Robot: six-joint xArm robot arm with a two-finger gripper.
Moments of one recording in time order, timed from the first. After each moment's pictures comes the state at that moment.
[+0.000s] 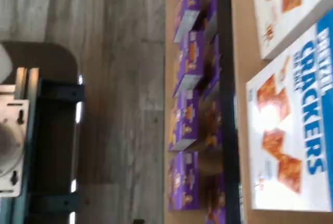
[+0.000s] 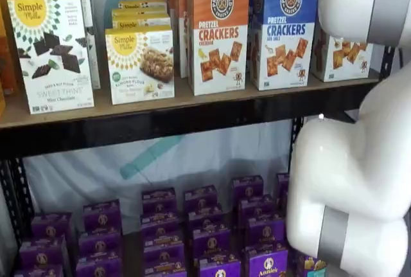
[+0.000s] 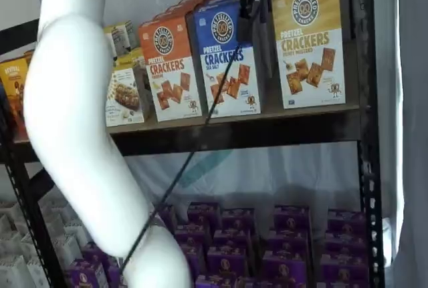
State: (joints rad) arm -0.77 -0.31 -1.62 0.39 2.00 -2.16
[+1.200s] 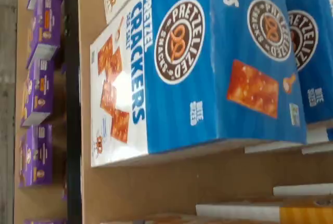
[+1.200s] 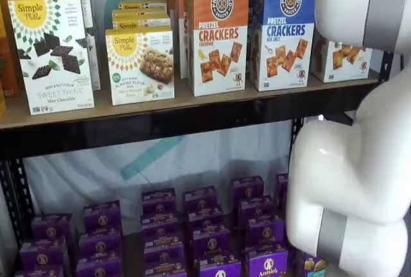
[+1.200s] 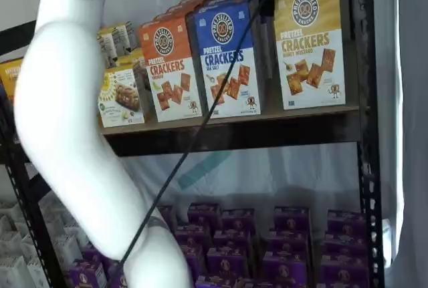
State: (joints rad) arm -0.80 -0.35 -1.52 0.56 1.59 -2.22
